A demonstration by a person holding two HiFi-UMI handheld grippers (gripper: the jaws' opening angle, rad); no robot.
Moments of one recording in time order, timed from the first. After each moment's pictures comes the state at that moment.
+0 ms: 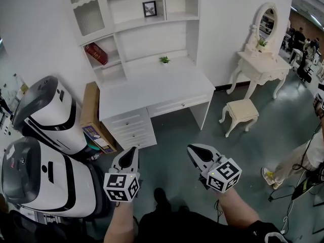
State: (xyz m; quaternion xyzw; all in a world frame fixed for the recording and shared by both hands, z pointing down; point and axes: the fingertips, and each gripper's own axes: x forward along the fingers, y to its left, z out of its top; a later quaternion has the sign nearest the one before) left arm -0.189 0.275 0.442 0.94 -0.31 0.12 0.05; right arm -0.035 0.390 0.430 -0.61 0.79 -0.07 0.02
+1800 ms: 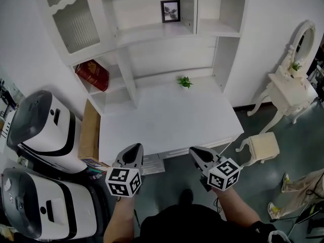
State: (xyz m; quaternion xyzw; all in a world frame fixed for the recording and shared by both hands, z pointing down) left arm -0.022 -0.103 0.449 0.93 -0.34 0.14 0.08; right arm 0.135 -0.003 0.469 -0.57 0.81 -0.17 0.01
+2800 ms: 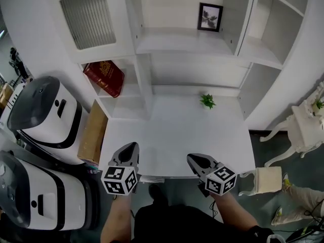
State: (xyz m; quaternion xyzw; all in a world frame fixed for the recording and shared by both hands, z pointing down) left arm -0.024 -0.261 0.468 0.88 -0.44 0.12 0.12; right arm 0.154 -0.172 0.504 -0.47 0.86 -0.20 -0.04
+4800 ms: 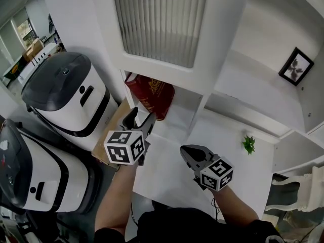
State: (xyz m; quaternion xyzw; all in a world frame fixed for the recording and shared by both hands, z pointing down) left arm -0.137 -0.543 0.407 0.82 -0.55 0.05 0.14; right arm -0.006 -0.440 0.471 -0.29 0.94 -0.15 -0.10
